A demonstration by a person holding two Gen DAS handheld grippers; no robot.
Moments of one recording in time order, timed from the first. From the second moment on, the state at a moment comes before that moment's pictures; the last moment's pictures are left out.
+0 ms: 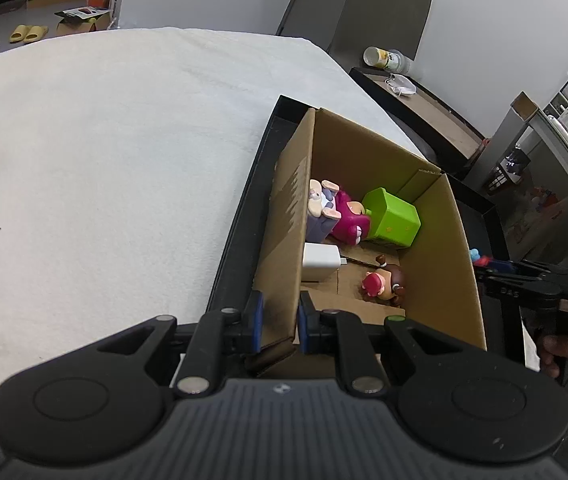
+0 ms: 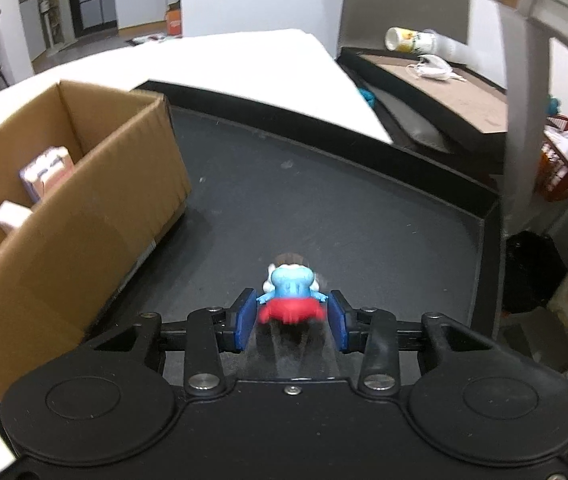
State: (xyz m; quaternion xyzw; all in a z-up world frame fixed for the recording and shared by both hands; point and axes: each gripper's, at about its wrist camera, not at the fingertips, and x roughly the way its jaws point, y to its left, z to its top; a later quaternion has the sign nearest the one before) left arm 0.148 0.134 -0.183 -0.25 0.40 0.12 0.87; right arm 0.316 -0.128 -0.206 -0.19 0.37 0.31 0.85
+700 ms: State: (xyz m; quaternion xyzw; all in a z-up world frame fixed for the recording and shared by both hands) left arm 0.142 0.137 -0.181 -0.26 0.40 0.11 0.87; right arm 0.272 -0.144 -0.150 -0.17 0.35 0.30 0.87
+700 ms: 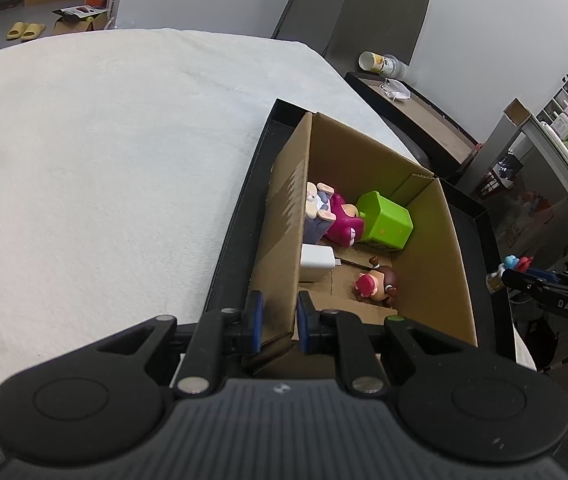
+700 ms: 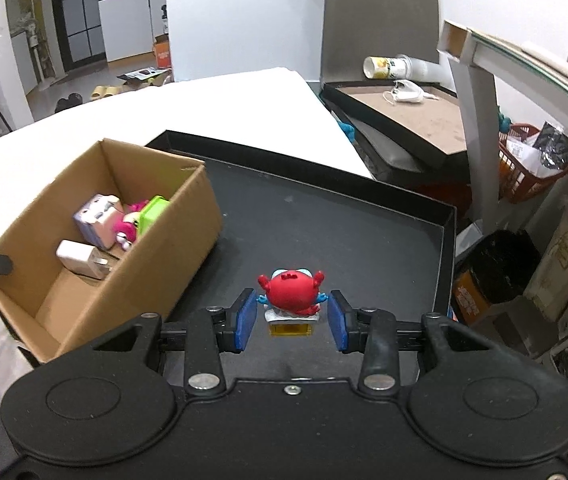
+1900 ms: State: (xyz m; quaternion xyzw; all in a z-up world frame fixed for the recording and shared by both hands) left arm 0.138 0.146 -0.185 -0.28 0.39 0.10 0.87; right arm 0.243 -0.043 -0.090 -0.20 0.31 0.36 0.86
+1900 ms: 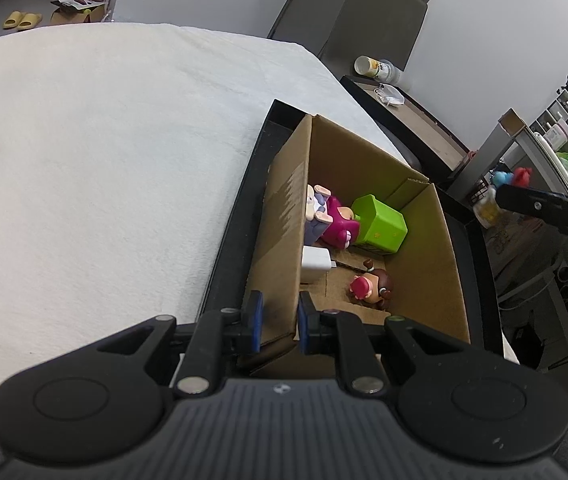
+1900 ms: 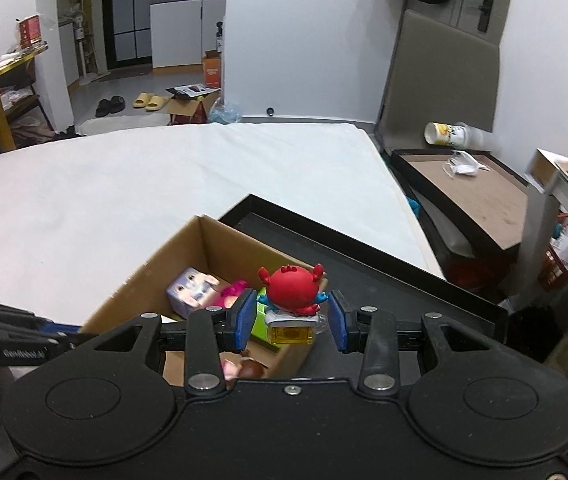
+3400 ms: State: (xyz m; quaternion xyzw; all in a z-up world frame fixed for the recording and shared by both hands) left arm 0.141 0.145 -0.186 -0.28 0.39 0.09 0.87; right arm 0.243 -0.024 -0.118 -0.20 0.35 0.35 0.84
